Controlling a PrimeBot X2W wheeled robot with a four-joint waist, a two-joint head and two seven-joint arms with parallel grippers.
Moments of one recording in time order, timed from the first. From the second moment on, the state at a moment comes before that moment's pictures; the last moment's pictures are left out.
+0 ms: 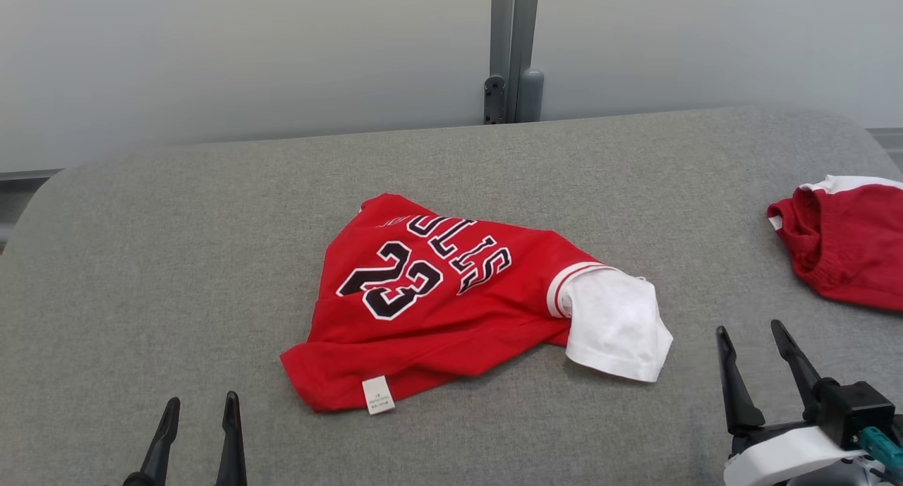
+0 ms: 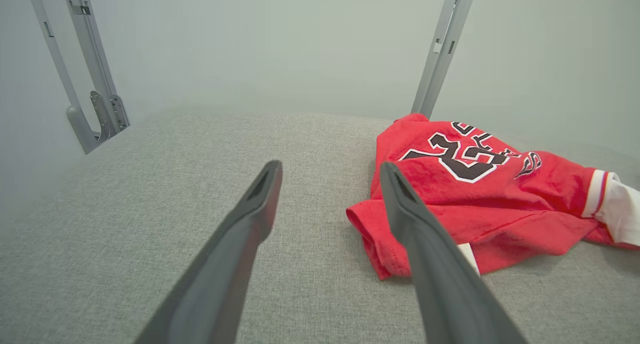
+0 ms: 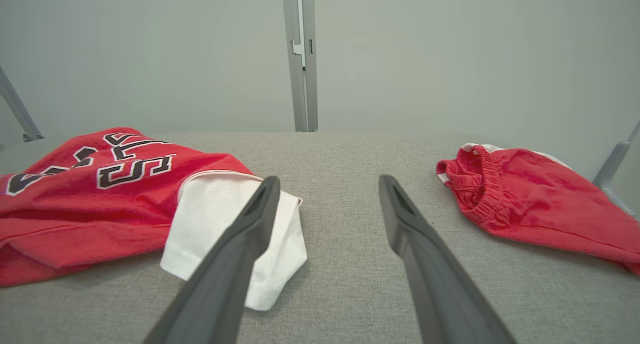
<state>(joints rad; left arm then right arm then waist) 0.23 0.11 -0.01 0.04 -0.29 -0.10 -0.26 0.10 -0.13 -0.04 0.12 0.14 0.13 -0.26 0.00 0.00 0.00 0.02</state>
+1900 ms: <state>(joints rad) 0.05 0.26 -0.34 0.31 -0.45 -0.13 -0.26 -0.23 -0.18 0.28 0.45 0.23 0.13 0.02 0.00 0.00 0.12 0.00</state>
